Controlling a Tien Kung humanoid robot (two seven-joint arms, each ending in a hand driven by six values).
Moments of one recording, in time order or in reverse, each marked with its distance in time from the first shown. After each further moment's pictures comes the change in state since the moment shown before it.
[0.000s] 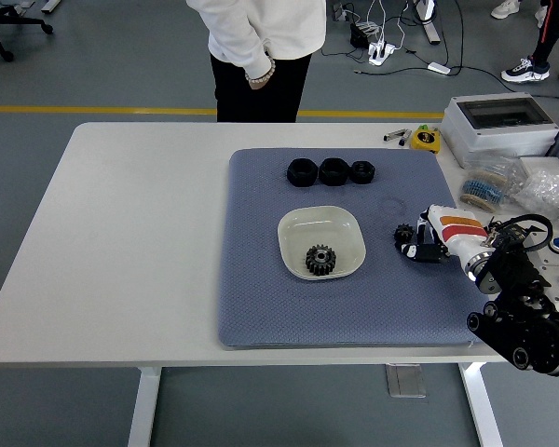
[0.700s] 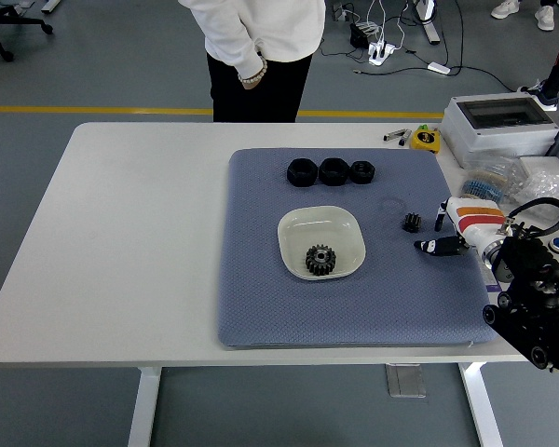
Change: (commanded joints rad) left arm 0.004 0.002 0.004 0.001 -0.007 0.000 -0.003; right arm -0.016 -0.056 0.152 0.087 -0.293 0.148 -0.149
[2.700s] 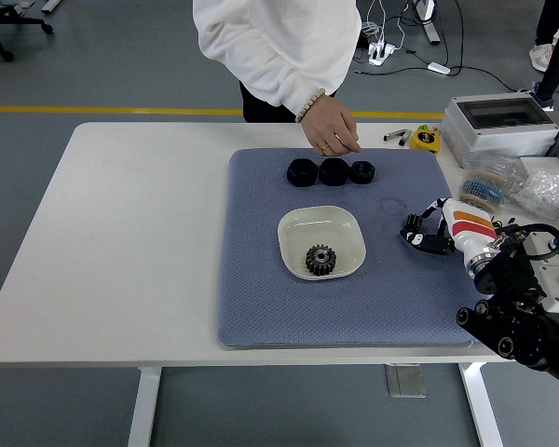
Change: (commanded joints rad) left arm -0.045 -0.005 -0.031 -0.015 0.077 -0.026 0.015; right arm 0.053 0.117 -0.305 -0.185 0.581 -0.297 0.142
